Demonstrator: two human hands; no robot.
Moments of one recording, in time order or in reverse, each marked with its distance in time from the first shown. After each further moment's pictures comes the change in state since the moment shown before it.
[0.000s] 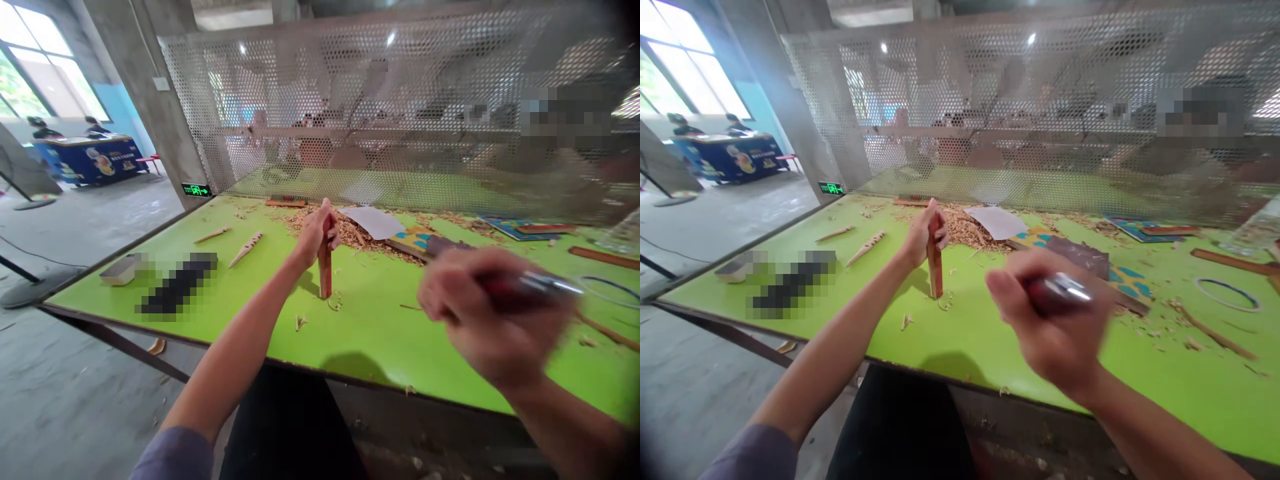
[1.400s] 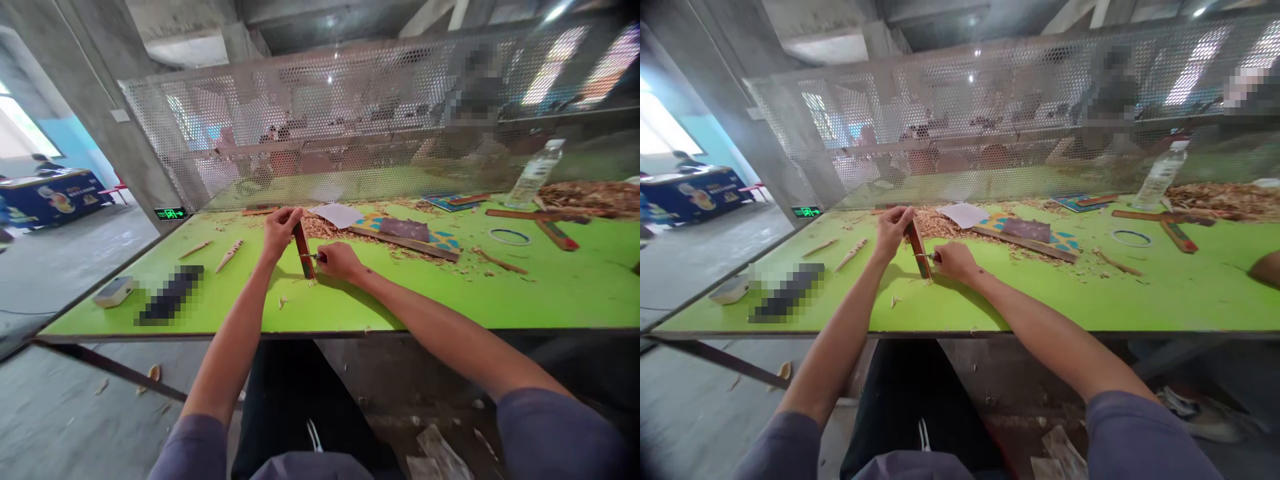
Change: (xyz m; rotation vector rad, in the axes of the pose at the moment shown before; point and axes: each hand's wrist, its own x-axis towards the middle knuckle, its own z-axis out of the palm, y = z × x) left_hand -0.008 0.007 -0.007 0.373 0.089 0.379; right_hand 0.021 0.140 0.056 -0.900 -0.478 0.028
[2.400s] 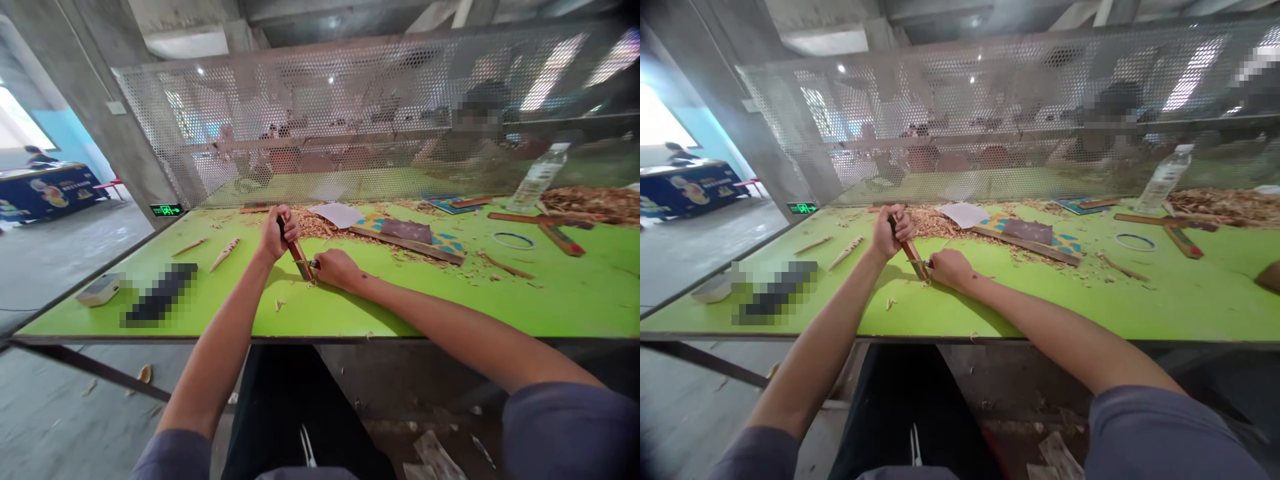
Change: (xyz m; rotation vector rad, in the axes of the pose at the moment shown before) left_hand 0.003 0.004 -0.002 -0.808 -0.101 -0.523; right_hand -0.005 -0.018 0.000 -0.103 -0.168 0.004
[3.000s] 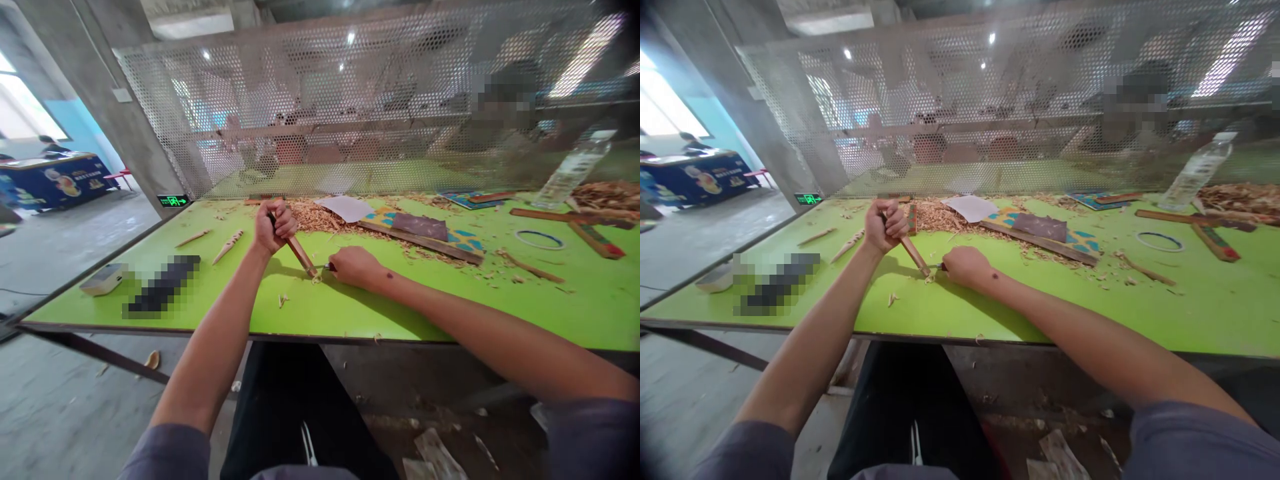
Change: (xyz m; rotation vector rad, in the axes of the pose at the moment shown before) left_hand -0.004 0.012 -0.025 -0.080 0.025 -0.048; right_hand -0.013 0.013 -0.017 -0.158 -0.194 -0.093
